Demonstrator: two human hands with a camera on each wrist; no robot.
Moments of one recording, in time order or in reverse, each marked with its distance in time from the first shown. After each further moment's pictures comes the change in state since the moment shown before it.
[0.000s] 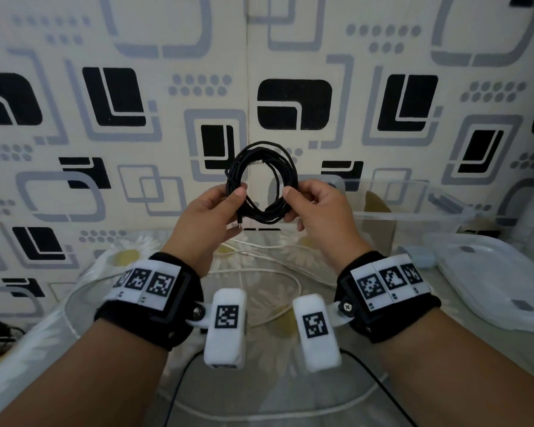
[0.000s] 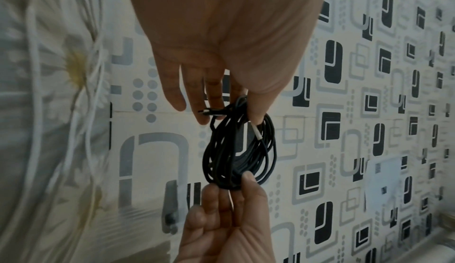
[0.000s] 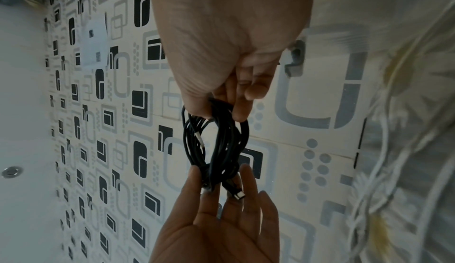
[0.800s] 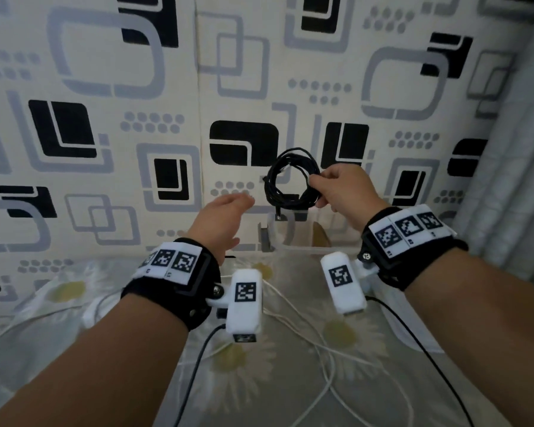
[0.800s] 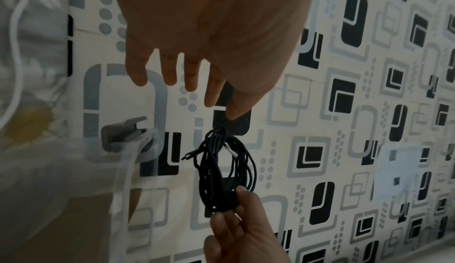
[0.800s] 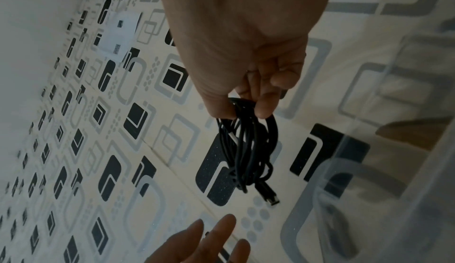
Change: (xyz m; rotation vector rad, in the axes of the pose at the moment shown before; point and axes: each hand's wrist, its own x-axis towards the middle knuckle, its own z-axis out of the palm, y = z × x) left_hand 0.026 0.046 0.098 0.096 -0.025 -0.222; right_hand 0.077 -0.061 -0.123 -0.509 0.113 0.076
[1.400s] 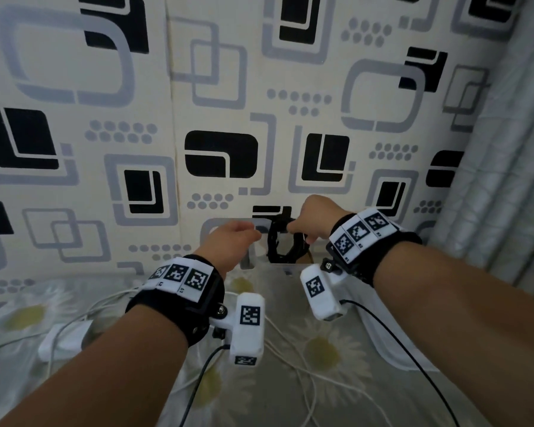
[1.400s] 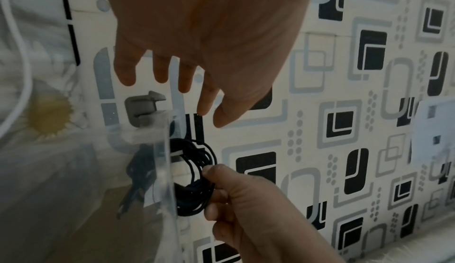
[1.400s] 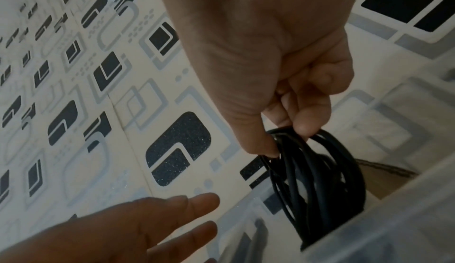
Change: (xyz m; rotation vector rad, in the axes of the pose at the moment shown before) left_hand 0.027 -0.016 0.039 0.288 -0.100 -0.013; right_hand 0.024 0.010 0.006 -0.640 -0.369 0.180
